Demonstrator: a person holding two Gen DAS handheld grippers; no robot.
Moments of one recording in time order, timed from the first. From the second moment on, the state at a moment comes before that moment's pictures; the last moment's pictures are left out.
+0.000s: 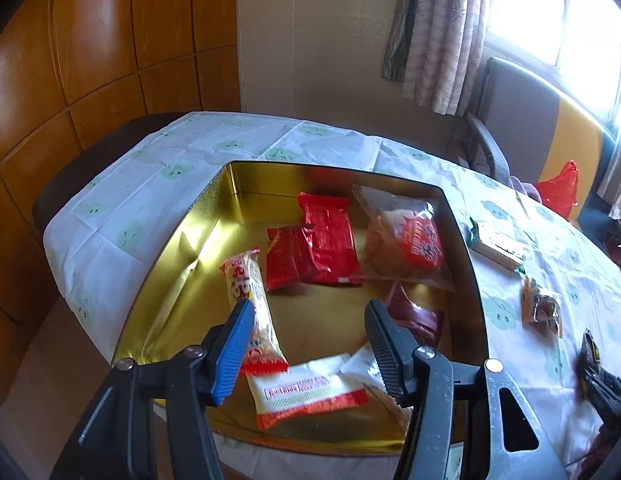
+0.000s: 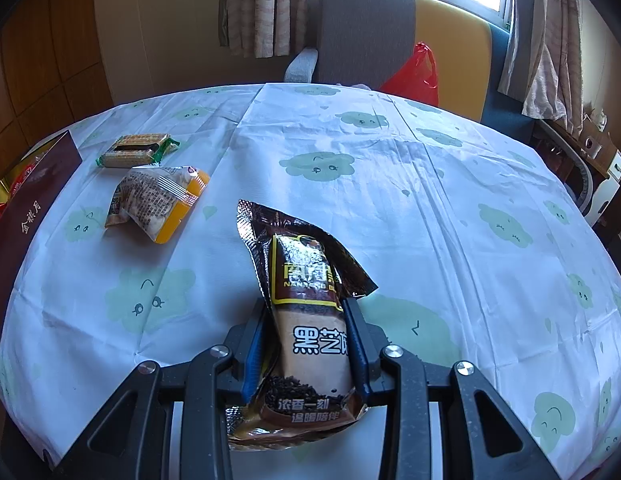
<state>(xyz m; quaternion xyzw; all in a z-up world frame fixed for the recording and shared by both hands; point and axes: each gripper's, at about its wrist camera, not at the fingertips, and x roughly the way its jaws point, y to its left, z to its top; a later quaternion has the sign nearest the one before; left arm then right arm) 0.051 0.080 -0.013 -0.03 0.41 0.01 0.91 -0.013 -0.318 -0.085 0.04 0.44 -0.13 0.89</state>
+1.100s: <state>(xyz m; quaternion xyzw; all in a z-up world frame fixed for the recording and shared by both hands) 0.030 0.081 -0.019 -0.02 0.40 0.02 0.92 -0.012 -0.313 -0.085 0.03 0.44 -0.13 0.89</state>
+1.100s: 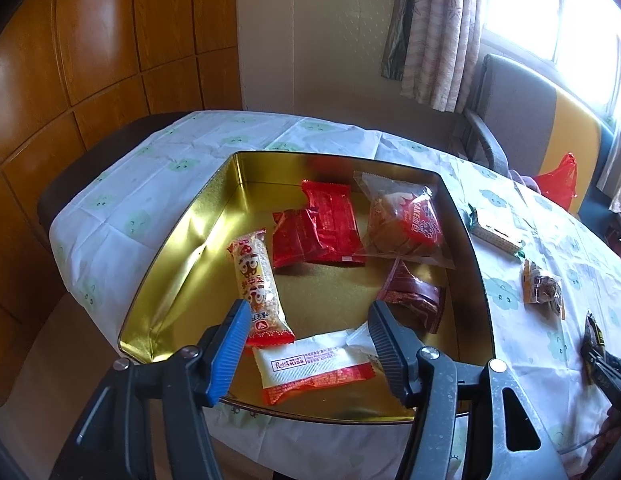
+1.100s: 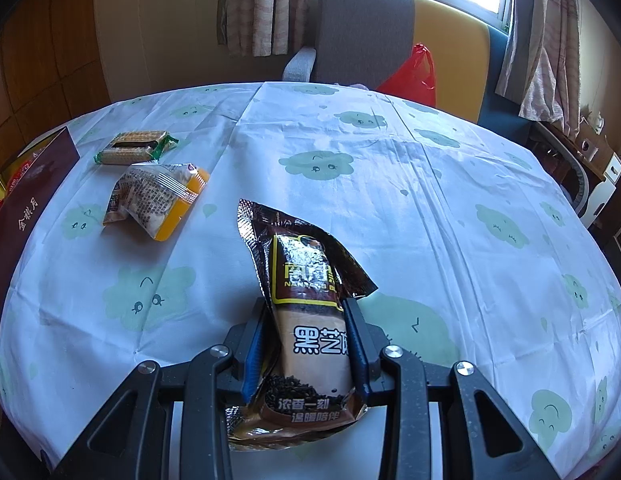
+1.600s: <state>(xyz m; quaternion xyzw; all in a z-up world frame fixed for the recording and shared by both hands) 0.032 0.097 -0.021 -0.04 0.39 0.03 0.92 -0.007 -0.302 -0.072 0.09 0.48 -0.10 0.86</state>
